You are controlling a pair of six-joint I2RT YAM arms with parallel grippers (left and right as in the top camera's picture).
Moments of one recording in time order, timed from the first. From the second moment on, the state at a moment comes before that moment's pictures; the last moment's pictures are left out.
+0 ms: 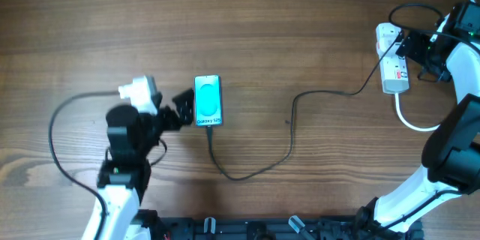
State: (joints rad) left arm -0.02 0.95 0.30 0.18 0.31 -0.40; right arm -0.40 1.95 1.44 -0.65 0.00 0.14
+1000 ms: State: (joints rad) left arm 0.07 0.01 0.01 -0.05 0.28 -0.42; right arm -0.40 1.95 1.44 -0.65 0.00 0.14
